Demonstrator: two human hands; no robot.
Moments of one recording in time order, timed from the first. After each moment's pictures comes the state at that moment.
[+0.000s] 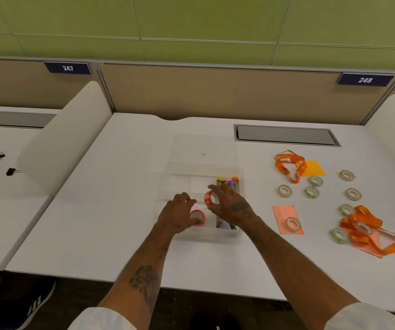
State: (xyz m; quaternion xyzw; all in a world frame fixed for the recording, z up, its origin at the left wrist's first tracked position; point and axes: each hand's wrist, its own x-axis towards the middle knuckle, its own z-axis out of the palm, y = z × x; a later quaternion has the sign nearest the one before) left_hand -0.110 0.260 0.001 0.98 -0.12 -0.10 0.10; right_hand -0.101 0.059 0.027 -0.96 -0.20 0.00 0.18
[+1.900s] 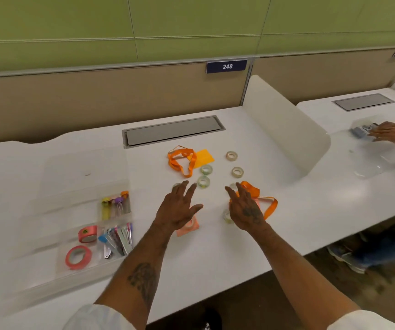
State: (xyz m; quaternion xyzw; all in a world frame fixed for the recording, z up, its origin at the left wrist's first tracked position) left_hand -0.073 -0.055 0.007 0.93 -0.33 -0.06 0.10; right_hand -0.169 -0.269 0.001 -0.99 0.07 -0.06 0.07
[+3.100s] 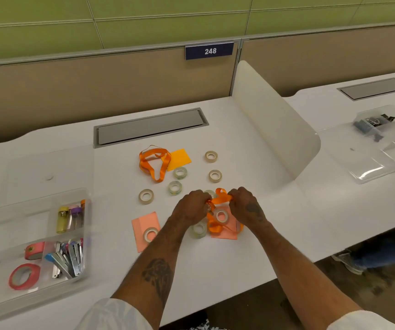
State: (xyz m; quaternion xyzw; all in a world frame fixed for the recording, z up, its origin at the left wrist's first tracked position) left_hand -0.065 -0.228 -0.007 0.92 -0.31 -0.15 0.20; right_hand -0.133 -0.403 -0.021 -0.96 0.16 0.00 0.22
